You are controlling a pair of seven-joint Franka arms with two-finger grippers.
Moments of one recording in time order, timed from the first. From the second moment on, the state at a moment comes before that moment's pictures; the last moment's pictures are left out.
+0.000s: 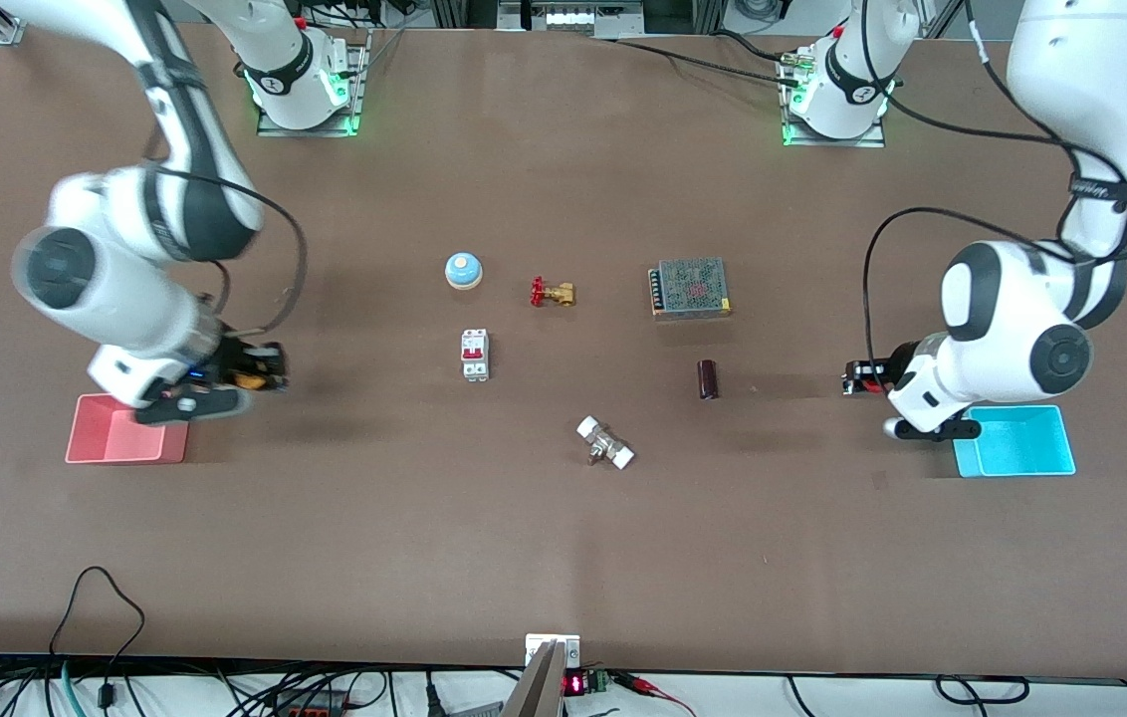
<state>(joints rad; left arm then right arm) -0.03 0.50 -0.02 -1.84 -0.16 2.09 0.01 0.18 0.36 0.02 -1.83 -0.01 2.21 0.02</state>
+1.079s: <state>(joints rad) -0.05 0.32 0.03 -1.75 -0.15 2.12 0.01 0.25 0.48 0.01 -1.94 -0.01 2.42 0.09</state>
